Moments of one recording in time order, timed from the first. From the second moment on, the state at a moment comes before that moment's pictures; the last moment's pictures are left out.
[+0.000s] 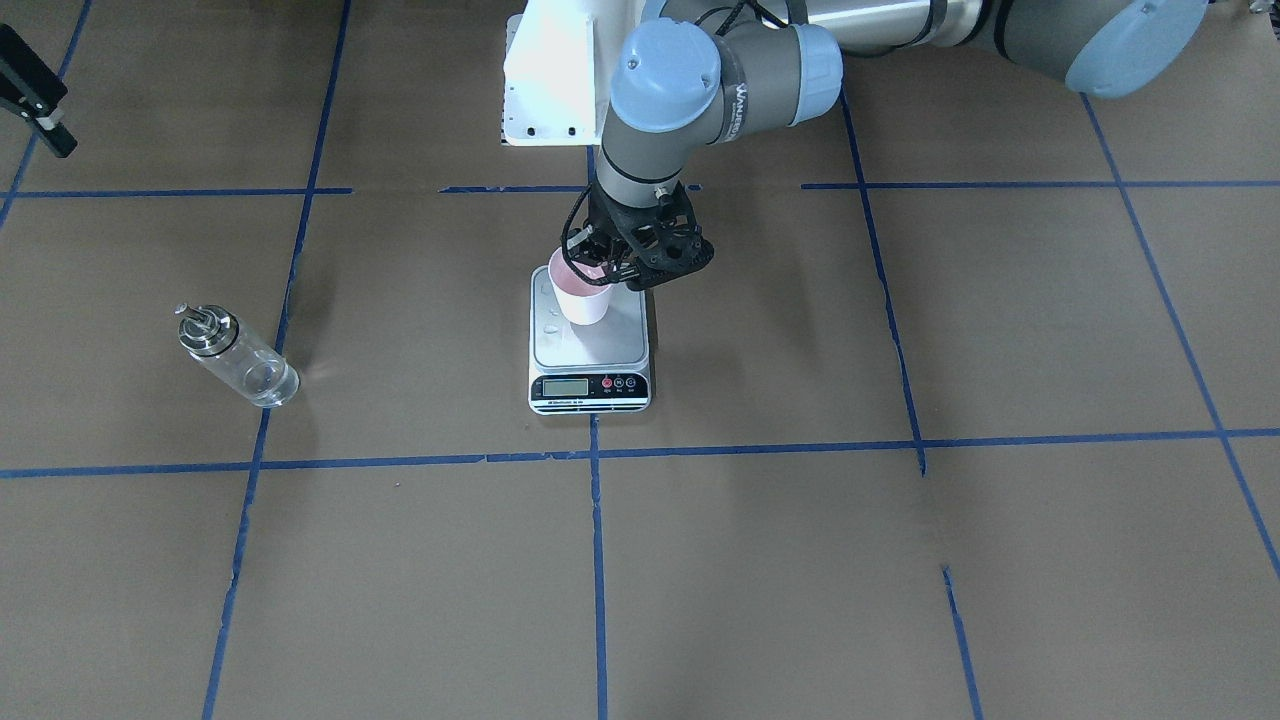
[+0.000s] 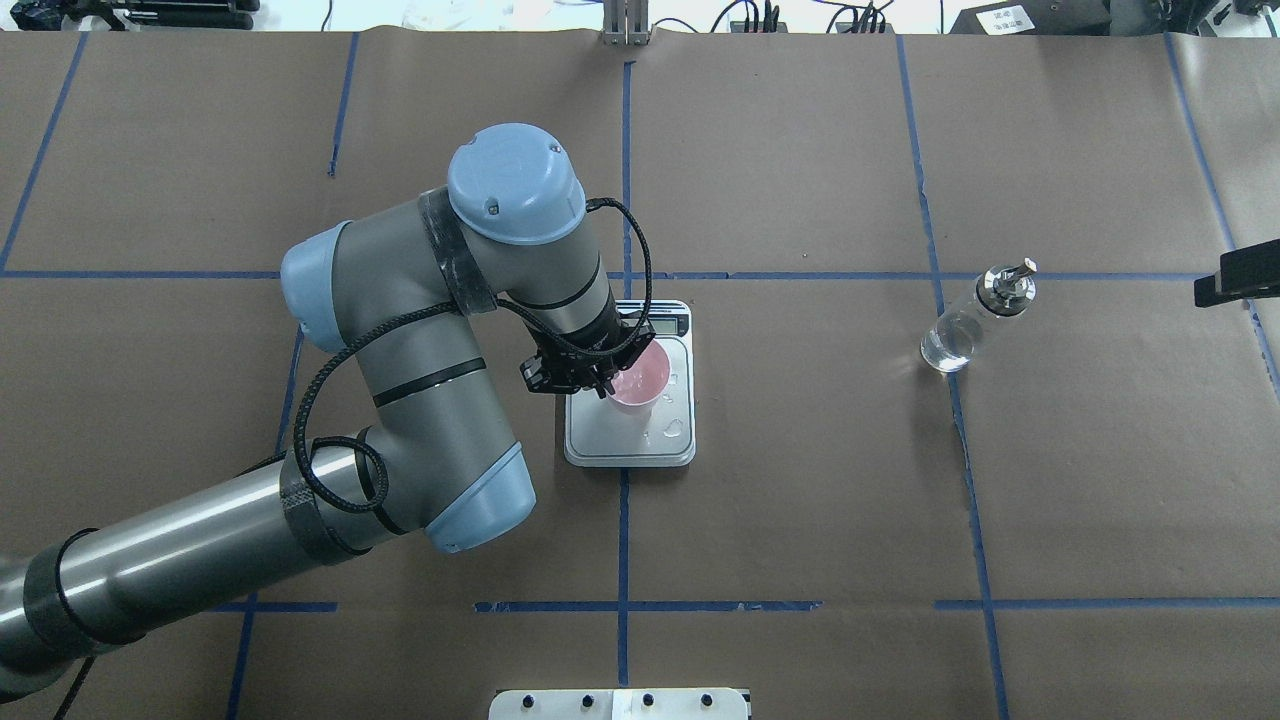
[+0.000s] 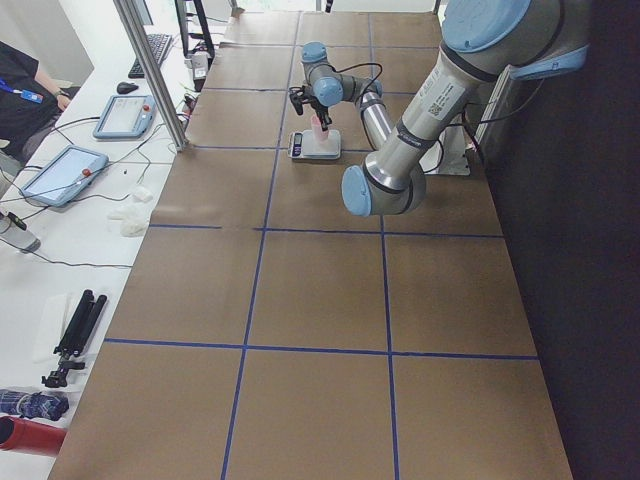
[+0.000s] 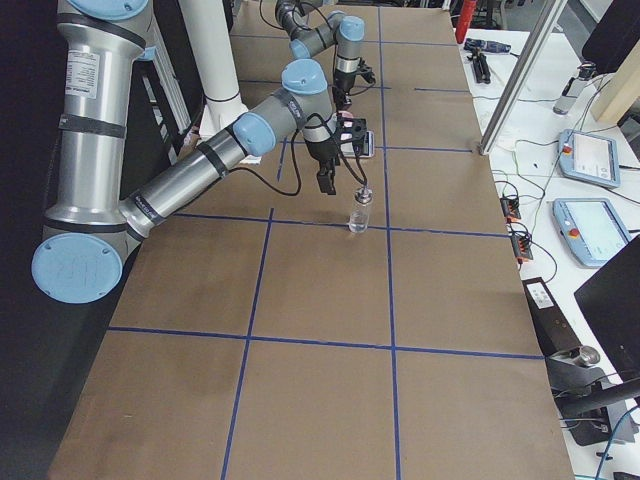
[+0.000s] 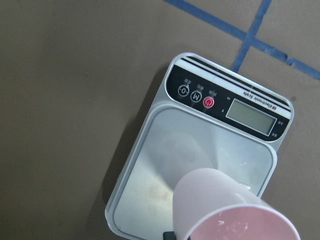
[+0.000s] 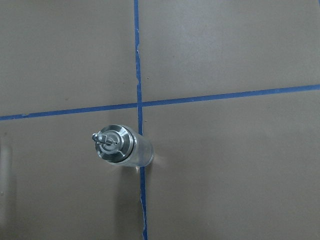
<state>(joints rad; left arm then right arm) -0.55 -2.40 -1.60 -1.54 -2.08 -1.62 1.15 -1.71 2.38 -1.55 2.20 0.83</state>
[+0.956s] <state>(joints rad) -0.57 -2.39 -1.68 -1.54 -2.07 -1.61 0.97 -1.85 2.36 -1.21 1.98 1.00</state>
